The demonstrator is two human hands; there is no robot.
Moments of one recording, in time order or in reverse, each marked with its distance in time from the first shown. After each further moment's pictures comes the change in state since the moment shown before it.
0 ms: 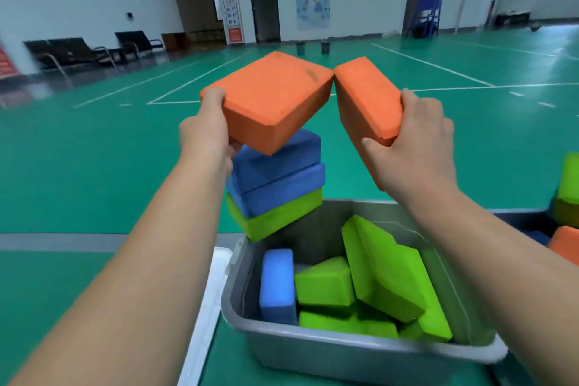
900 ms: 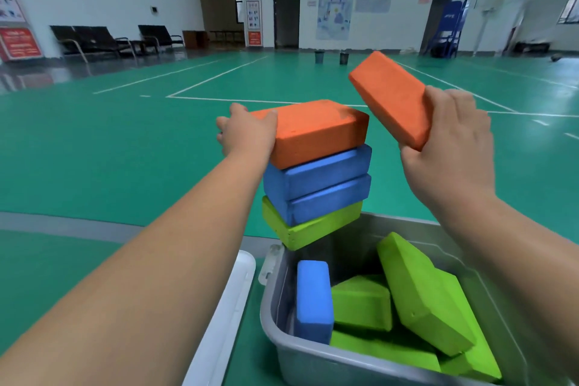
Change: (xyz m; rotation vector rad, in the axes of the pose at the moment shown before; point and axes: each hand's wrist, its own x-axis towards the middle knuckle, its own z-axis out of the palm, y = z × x) left_hand 0.086 -0.015 -0.031 0.877 0.116 0.290; right_hand 0.007 -0.054 0.034 -0.084 0.112 -0.238
